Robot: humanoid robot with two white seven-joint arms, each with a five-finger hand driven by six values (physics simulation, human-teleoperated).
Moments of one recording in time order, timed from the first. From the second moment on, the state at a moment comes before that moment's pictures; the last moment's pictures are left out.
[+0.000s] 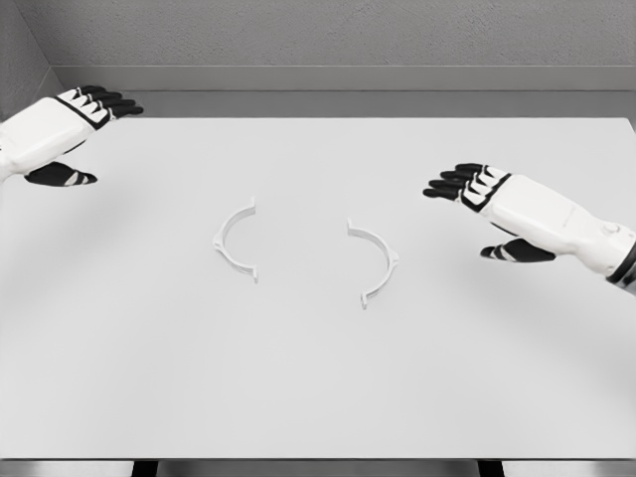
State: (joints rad) left arm -0.55 0.88 -0.47 -1.31 -0.53 -0.61 -0.08; right arm -0.17 -0.74 0.15 -1.72 0.38 -0.61 0.37
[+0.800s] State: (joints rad) left arm -0.56 0.90 -0.52 -1.34 -0.64 -0.61 -0.13; right arm -0.16 -0.55 0.25 -1.69 0.48 -0.61 0.37
